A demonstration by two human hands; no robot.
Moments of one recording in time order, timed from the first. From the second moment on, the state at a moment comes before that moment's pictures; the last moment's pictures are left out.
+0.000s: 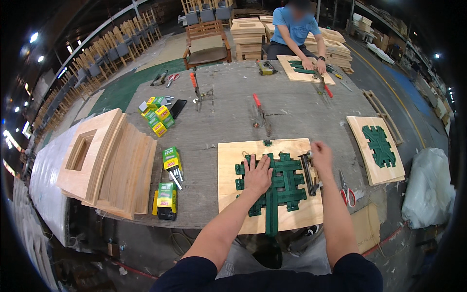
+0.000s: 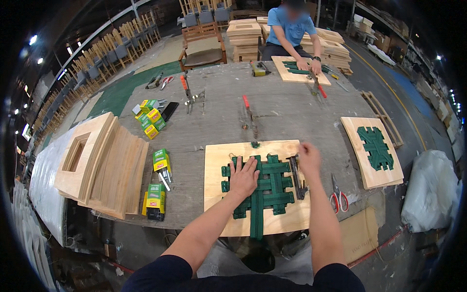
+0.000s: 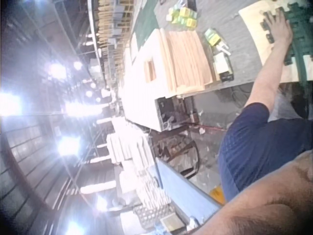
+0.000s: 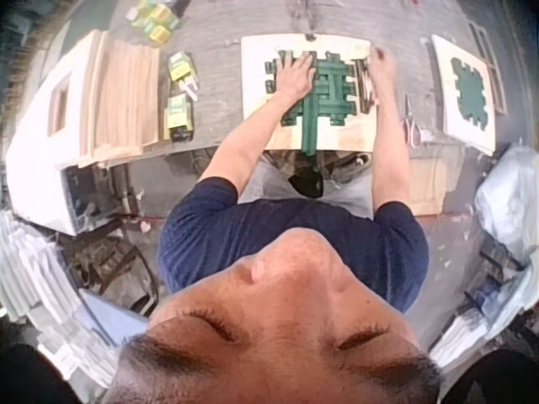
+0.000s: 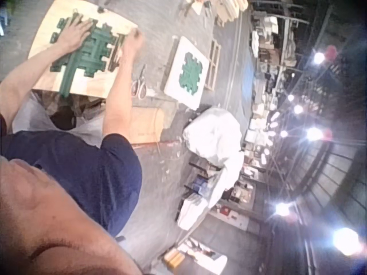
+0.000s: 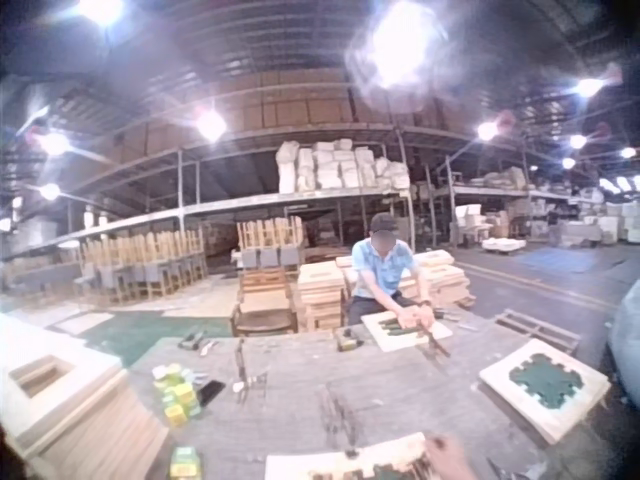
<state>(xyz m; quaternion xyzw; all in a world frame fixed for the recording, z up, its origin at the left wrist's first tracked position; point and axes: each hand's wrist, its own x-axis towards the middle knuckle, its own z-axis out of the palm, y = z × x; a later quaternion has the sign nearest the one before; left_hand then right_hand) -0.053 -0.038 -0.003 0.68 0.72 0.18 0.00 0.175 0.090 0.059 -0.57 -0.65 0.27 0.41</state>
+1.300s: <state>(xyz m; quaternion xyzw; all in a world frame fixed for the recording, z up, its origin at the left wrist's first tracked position) -0.048 -0.033 0.001 0.66 0.70 0.25 0.03 0.079 0.054 0.089 -0.57 -0.55 0.57 0.22</state>
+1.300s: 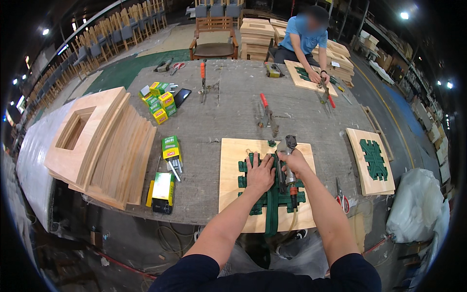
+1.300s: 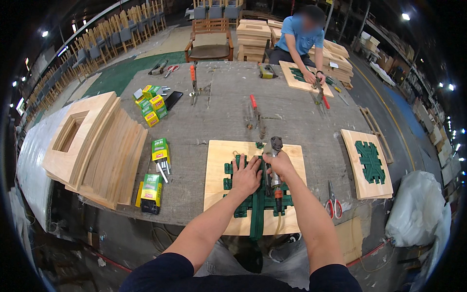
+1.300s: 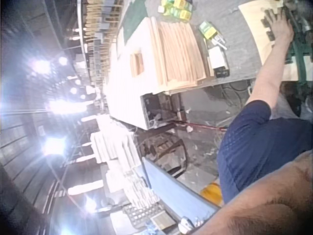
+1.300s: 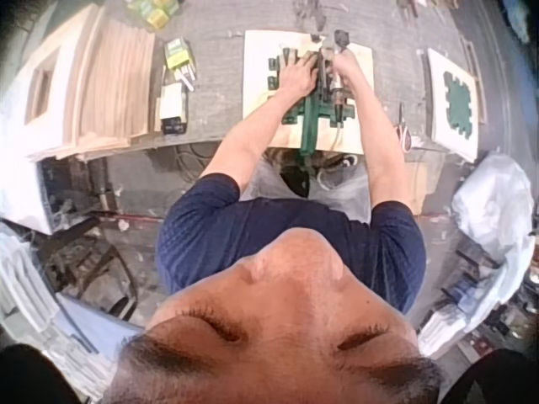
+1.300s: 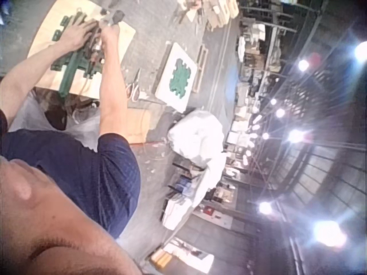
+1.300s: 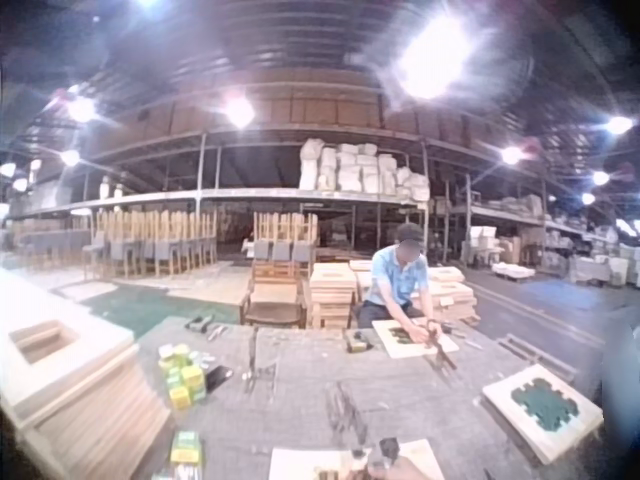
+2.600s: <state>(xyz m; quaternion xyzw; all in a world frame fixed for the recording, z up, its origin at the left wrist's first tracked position) -0.067 -0.037 -0.004 0.59 0.66 0.46 0.06 0.050 0.040 0.097 -0.58 -0.61 0.52 0.15</state>
